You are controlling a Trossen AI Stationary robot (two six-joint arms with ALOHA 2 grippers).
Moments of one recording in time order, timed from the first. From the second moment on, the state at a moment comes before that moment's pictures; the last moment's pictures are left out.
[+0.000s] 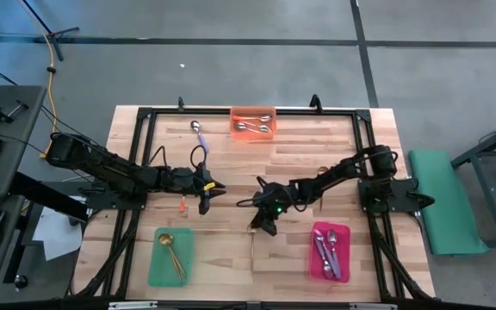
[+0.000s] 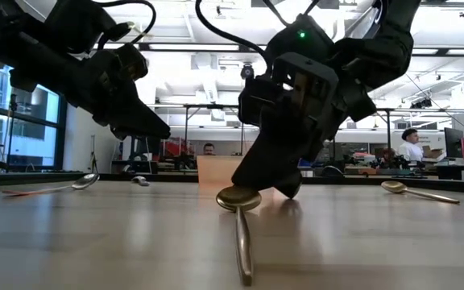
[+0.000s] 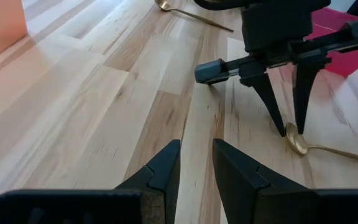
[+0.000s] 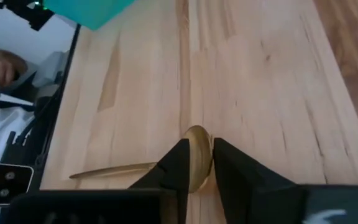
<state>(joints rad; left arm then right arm) -0.08 1.34 0.31 0.57 -0.14 -0.28 0.11 1.98 0.87 0.44 -0.38 0.53</state>
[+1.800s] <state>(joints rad) -0.27 1.40 0.31 0.64 -0.28 -0.36 0.16 1.82 0.86 0.36 0.00 0.47</state>
